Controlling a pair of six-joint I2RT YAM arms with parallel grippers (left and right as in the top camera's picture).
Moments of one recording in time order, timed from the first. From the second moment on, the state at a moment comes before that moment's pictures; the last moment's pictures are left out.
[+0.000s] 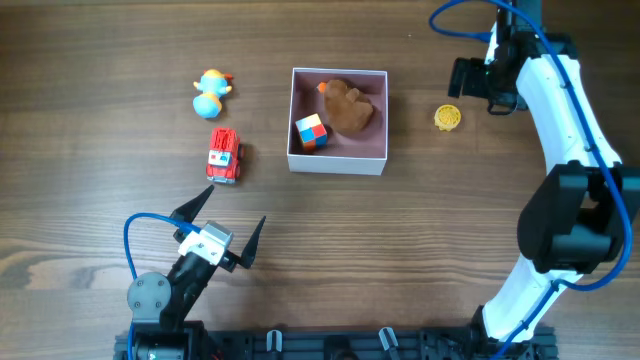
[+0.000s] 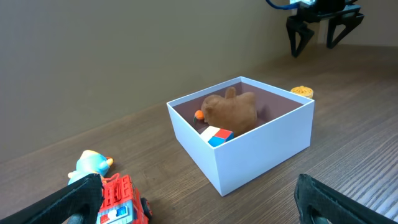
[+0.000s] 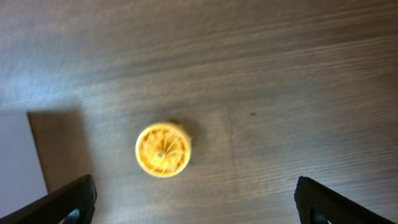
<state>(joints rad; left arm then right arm) -0.02 0.01 0.01 -0.04 0.50 0.19 -0.06 2.00 1.71 -0.94 0.06 0.17</state>
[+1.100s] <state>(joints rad) -0.02 0.62 0.57 -0.32 0.44 -0.05 -0.16 2.00 1.71 -0.87 0.08 0.20</state>
